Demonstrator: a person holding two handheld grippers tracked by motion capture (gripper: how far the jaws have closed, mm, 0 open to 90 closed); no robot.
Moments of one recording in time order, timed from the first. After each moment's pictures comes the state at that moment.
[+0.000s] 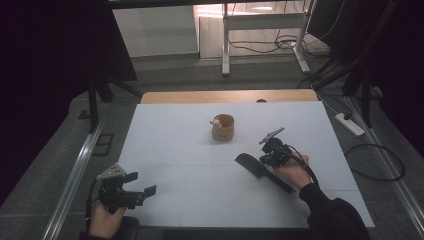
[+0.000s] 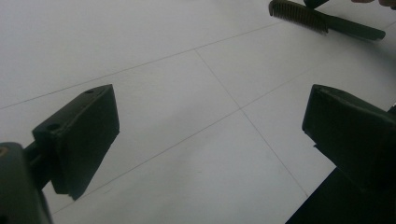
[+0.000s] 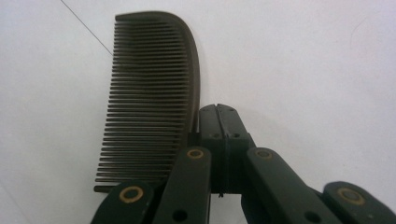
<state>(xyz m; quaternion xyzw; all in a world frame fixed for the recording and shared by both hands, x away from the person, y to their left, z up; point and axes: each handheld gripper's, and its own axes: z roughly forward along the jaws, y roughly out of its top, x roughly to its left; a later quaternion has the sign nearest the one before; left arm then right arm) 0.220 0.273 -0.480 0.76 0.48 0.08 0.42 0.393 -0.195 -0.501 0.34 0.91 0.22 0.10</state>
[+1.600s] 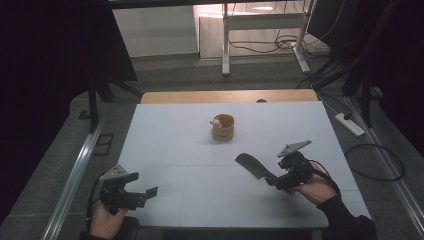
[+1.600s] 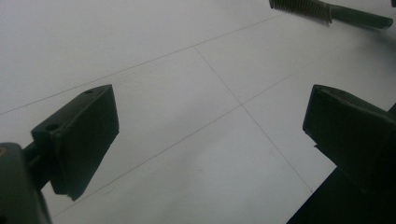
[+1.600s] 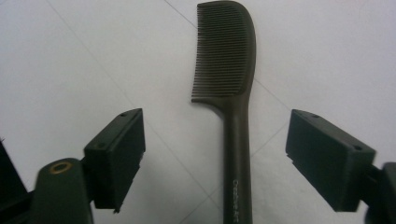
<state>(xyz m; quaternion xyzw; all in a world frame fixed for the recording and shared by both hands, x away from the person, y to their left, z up) 0.218 0.267 -0.479 0.78 0.47 0.09 0.41 0.322 -0.232 -0.460 0.33 0.90 0.28 0.07</state>
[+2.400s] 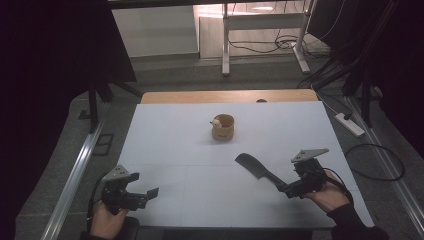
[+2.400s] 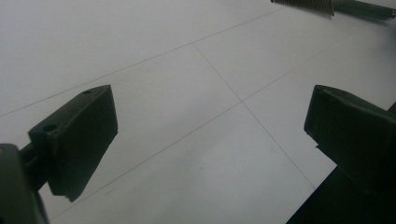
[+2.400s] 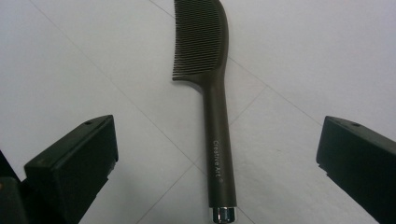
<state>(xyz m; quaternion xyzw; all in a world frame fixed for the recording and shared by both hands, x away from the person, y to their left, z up) 0.218 0.265 -0.478 0.78 0.46 0.09 0.40 0.302 -0.260 -0.459 0.36 0.88 0.30 0.11</state>
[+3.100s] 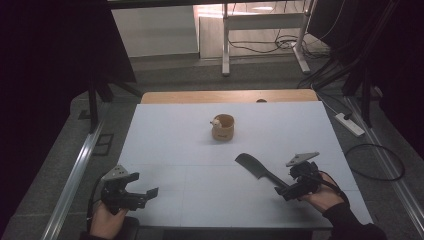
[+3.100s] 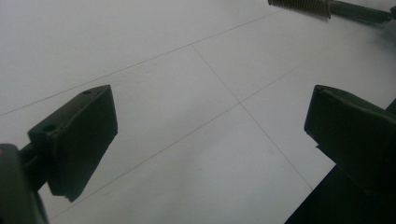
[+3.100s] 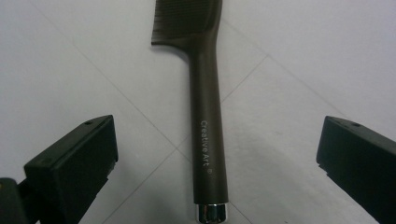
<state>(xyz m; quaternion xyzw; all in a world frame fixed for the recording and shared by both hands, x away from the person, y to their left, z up) 0.219 0.266 -0.478 0.78 0.46 0.09 0.41 0.307 -0.256 -0.484 0.36 0.89 0.25 0.12</state>
